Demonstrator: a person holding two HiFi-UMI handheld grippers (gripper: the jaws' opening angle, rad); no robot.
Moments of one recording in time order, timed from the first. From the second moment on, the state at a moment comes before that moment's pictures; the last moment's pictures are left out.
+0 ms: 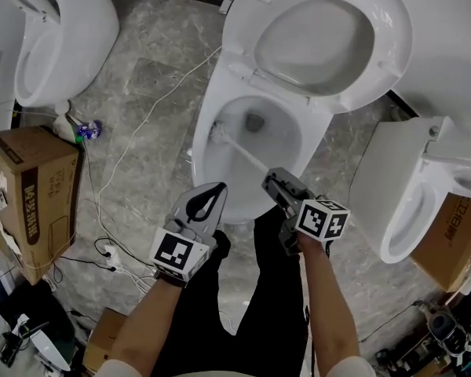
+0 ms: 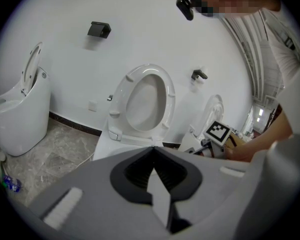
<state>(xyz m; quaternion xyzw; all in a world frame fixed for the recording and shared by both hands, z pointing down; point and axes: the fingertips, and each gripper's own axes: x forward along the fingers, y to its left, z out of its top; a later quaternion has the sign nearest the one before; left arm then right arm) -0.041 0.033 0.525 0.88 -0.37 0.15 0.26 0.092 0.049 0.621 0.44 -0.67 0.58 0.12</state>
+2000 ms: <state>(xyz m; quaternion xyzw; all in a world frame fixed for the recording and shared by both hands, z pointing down) -0.025 0.028 0.601 0.87 -0.37 0.16 0.30 0.116 0.007 0.673 0.52 -0.72 0.26 0.38</state>
